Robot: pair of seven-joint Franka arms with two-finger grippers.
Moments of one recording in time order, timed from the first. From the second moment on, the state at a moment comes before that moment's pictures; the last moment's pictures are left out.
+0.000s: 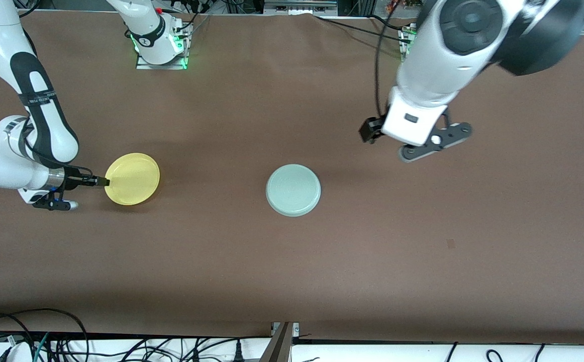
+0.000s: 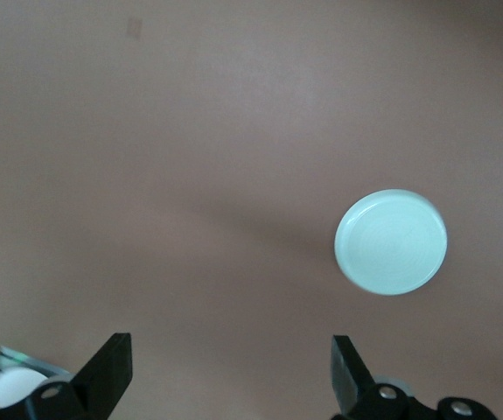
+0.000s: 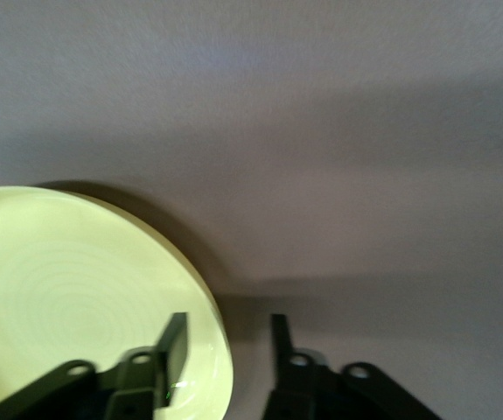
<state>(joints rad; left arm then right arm) -0.41 0.40 -0.04 -1.06 -0.03 1.33 -0.76 -0.22 0.55 -0.01 -1.92 0.12 2.23 -0.22</state>
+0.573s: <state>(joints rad) -0.09 0.10 0.00 -1.41 -0.01 1.38 -0.03 -0.22 0.53 0.03 -1.89 0.16 2.19 -0.24</state>
